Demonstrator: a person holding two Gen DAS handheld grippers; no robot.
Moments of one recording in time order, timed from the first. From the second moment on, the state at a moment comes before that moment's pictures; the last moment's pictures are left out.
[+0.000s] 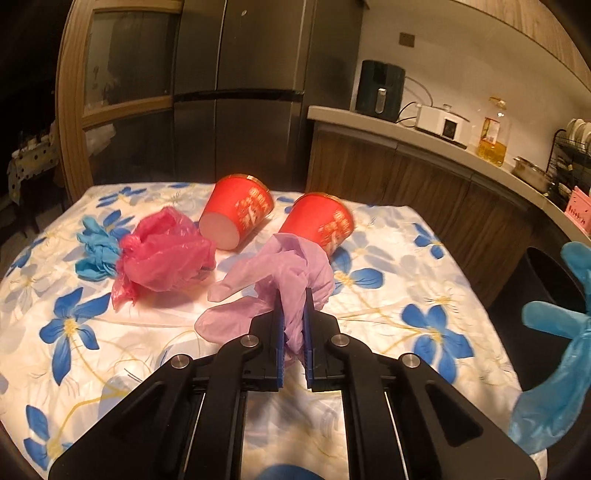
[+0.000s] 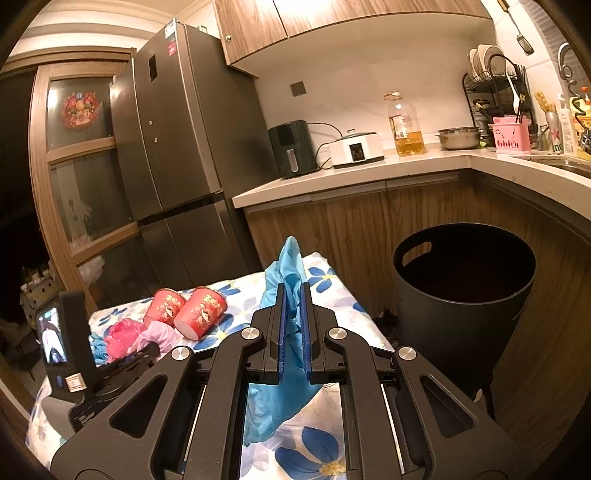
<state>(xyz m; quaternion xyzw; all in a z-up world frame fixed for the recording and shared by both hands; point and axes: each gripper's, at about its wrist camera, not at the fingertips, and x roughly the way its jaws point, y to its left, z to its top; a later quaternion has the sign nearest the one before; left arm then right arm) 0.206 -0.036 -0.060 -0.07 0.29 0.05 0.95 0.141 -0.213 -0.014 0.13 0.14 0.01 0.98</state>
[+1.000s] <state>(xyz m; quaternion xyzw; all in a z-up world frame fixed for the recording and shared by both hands) 0.198 -0.176 0.004 -0.01 0.23 -0.06 0.97 0.126 -0.297 0.021 0.14 0.09 -0.05 0.99</state>
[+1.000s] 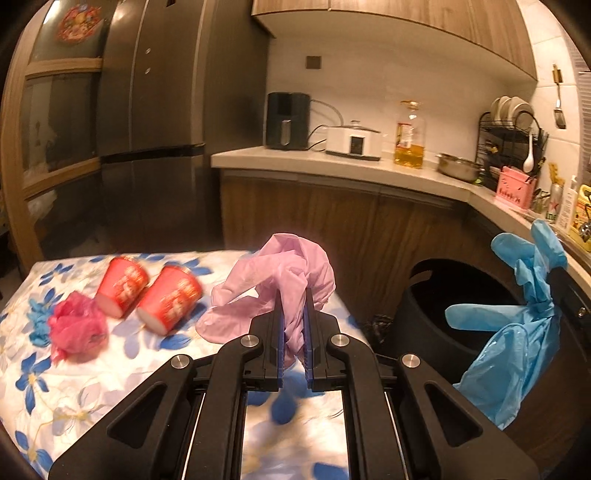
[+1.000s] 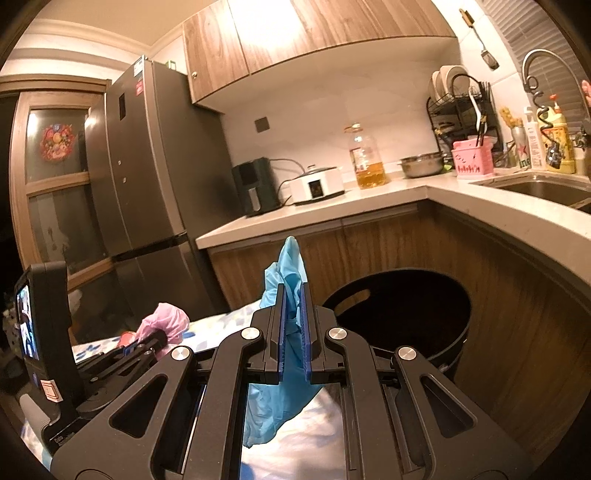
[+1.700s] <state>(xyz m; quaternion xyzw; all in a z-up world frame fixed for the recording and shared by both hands) 0.226 -0.288 0.038 0.01 0.18 -0.18 0.97 0.147 -0.385 0.044 0.12 0.05 -0.15 0.98</state>
